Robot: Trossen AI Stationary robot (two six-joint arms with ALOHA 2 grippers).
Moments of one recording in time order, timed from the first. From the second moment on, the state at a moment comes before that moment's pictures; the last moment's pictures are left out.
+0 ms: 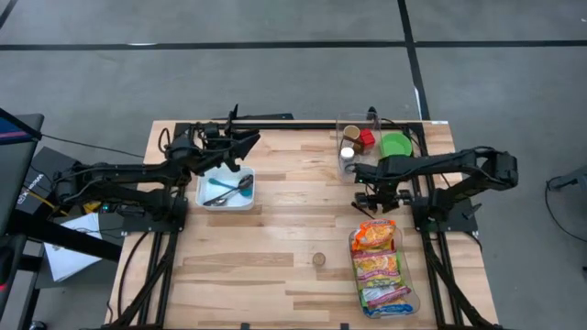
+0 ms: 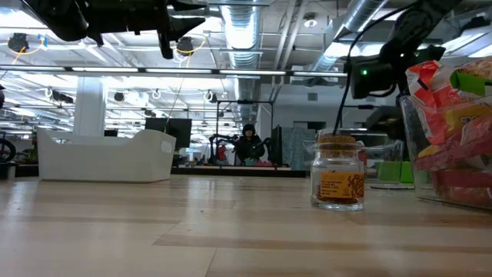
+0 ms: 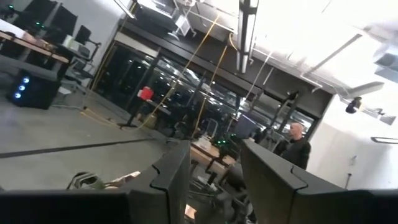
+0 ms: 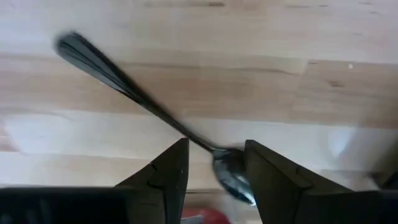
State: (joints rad) left arm 0.33 1.05 0.49 0.90 -0.05 -0.51; right arm -0.27 1.38 0.68 -0.92 -0.27 1.22
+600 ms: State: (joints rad) left arm 0.35 1.05 0.49 0.84 -0.05 -0.51; right arm -0.17 1.49 0.68 -0.81 -0.29 1.13
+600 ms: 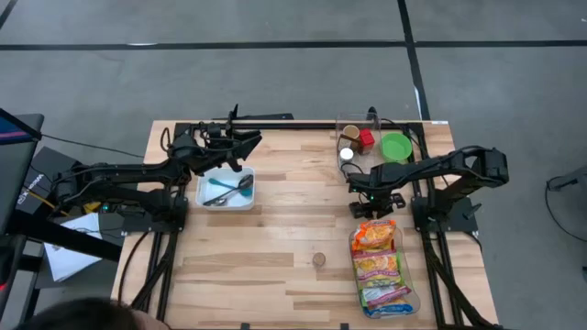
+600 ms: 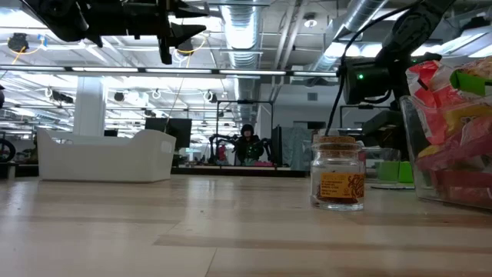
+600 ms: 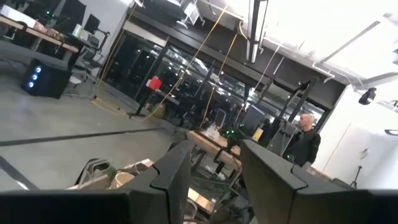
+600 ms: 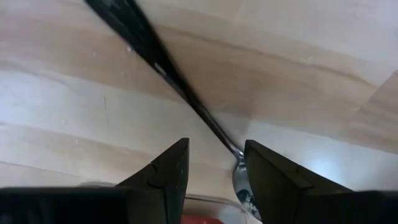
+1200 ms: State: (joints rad) left arm 0.35 1.05 0.49 0.85 -0.03 -0.51; right arm -0.05 1.49 0.68 -0.83 -0.19 1.08
